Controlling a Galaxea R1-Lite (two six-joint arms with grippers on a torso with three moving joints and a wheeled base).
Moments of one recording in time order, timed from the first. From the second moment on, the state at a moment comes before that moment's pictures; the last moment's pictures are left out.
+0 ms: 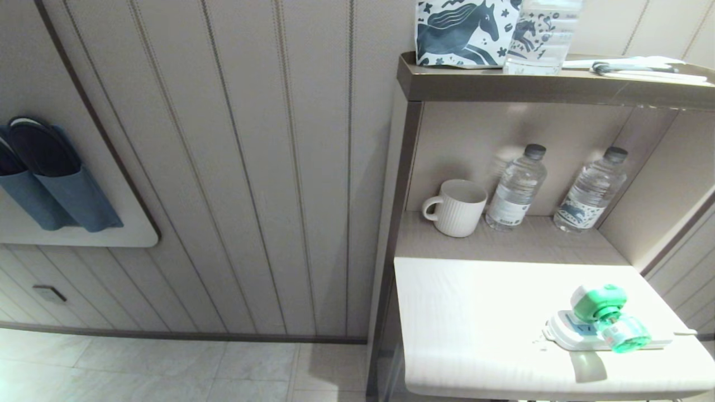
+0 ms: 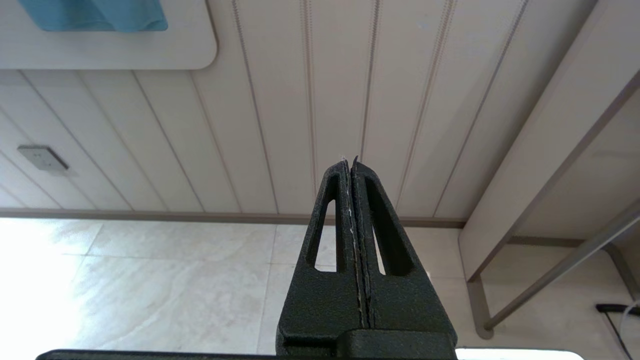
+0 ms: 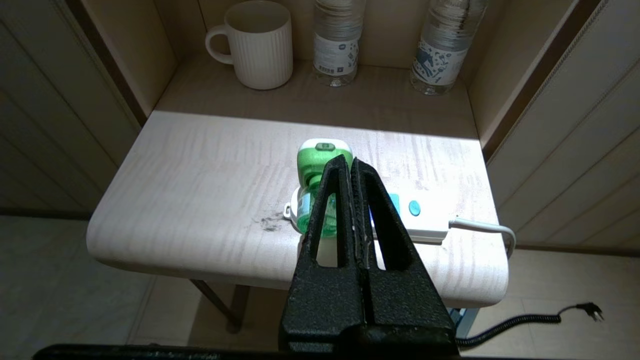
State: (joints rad) left arm 0.01 0.00 -0.05 0.13 -0.01 0.03; right arm 0.00 0.54 -0.68 0.22 0.00 0.00
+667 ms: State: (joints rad) left arm 0.00 0.00 -0.05 0.13 -0.01 0.03; right arm -0.10 1.28 -1.17 0.77 -0.06 -0.02
